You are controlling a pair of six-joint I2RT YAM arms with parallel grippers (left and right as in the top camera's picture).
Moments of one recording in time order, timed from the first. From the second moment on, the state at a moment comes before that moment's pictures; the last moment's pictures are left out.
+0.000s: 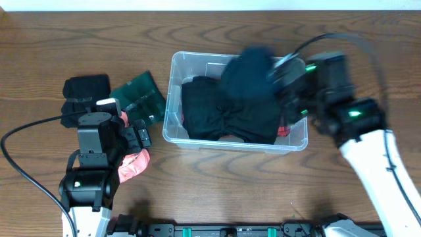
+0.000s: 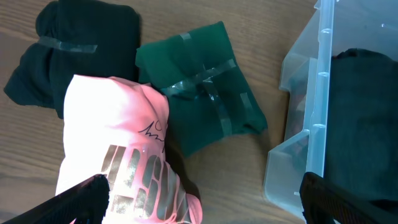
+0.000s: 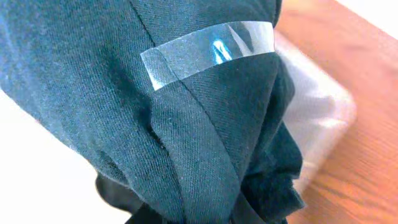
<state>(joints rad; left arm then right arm) -0.01 0.84 0.77 -0.73 -0.04 -0.22 0.34 1.32 1.25 -0.87 -0.12 -0.29</state>
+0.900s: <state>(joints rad) -0.01 0.84 0.77 -0.73 -0.04 -0.22 0.49 1.43 1.26 -0.88 0.06 -0.24</state>
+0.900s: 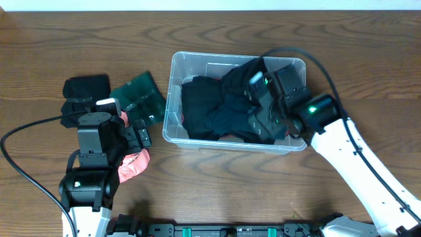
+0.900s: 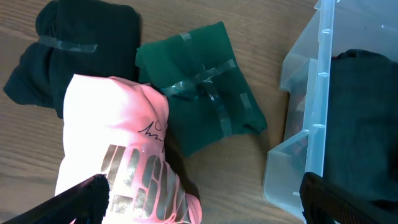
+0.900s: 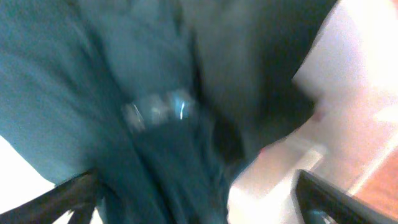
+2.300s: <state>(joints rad) 0.00 0.83 0.77 -0.74 -0.04 -0.22 0.53 1.36 1.13 -0.83 0.11 -0.10</state>
